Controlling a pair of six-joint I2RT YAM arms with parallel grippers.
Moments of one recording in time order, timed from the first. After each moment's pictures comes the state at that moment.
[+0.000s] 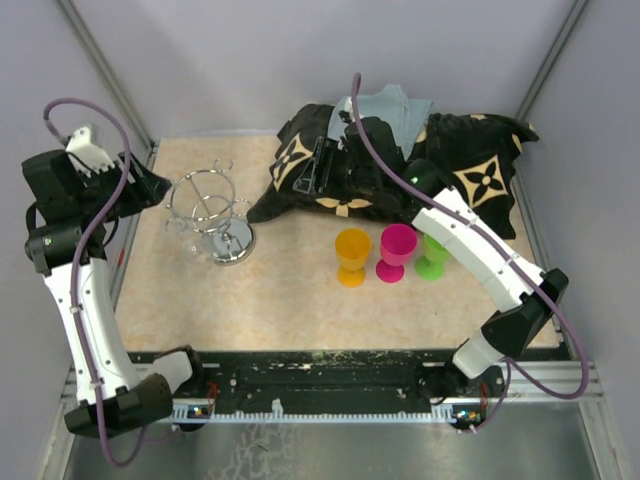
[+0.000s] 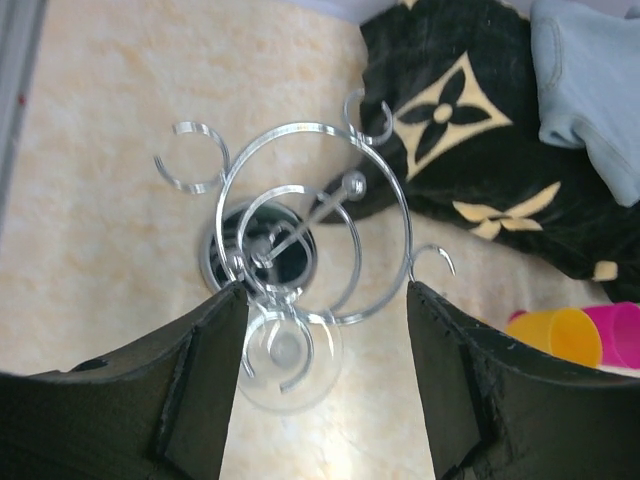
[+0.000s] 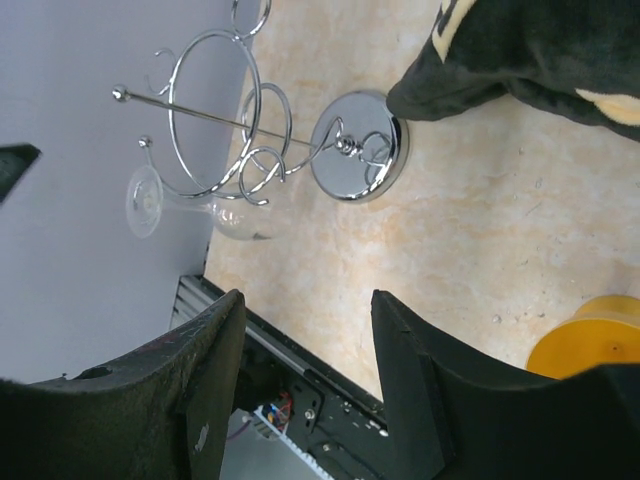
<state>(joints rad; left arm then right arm) 0.32 1.11 1.55 -0.87 0.45 -0.17 0.76 1.55 1.76 -0.71 -0.08 0.75</state>
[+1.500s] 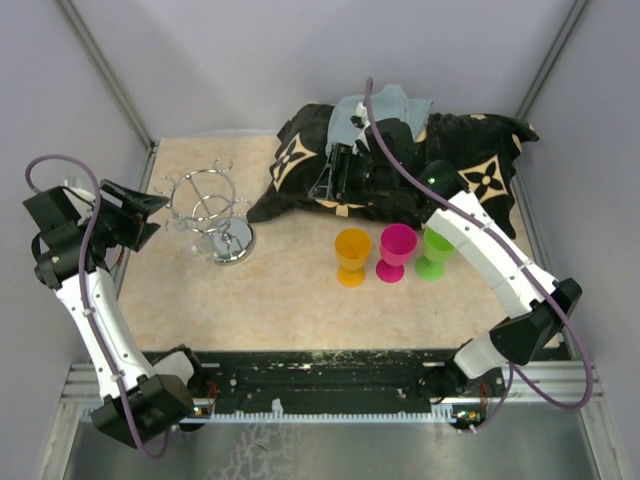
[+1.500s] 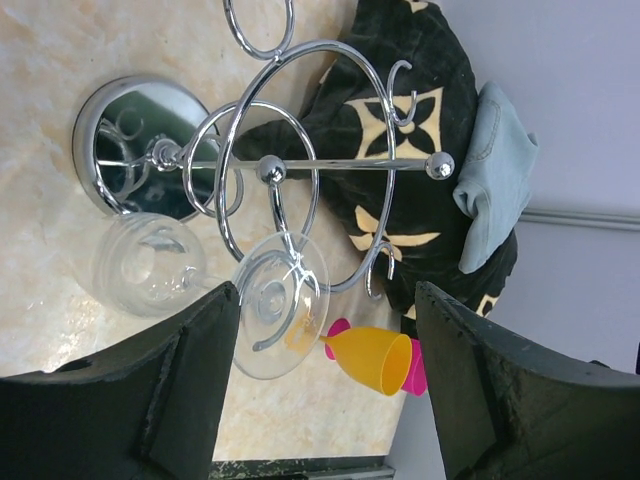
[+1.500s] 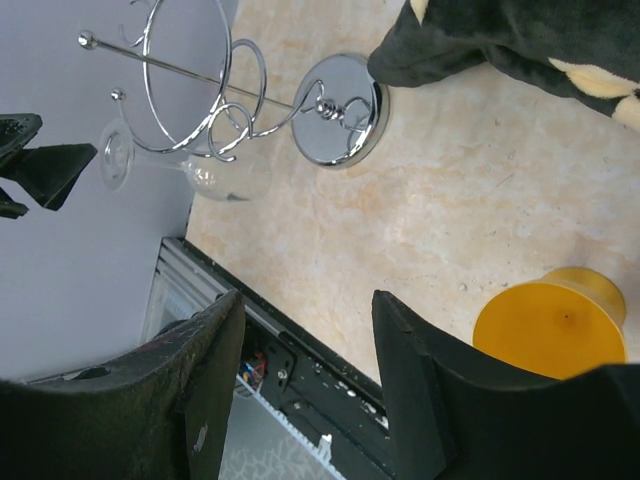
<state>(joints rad) 0.55 1.00 1.23 -0.85 0.64 -0.70 0.67 1.49 1.70 -0.76 -0.21 0.66</state>
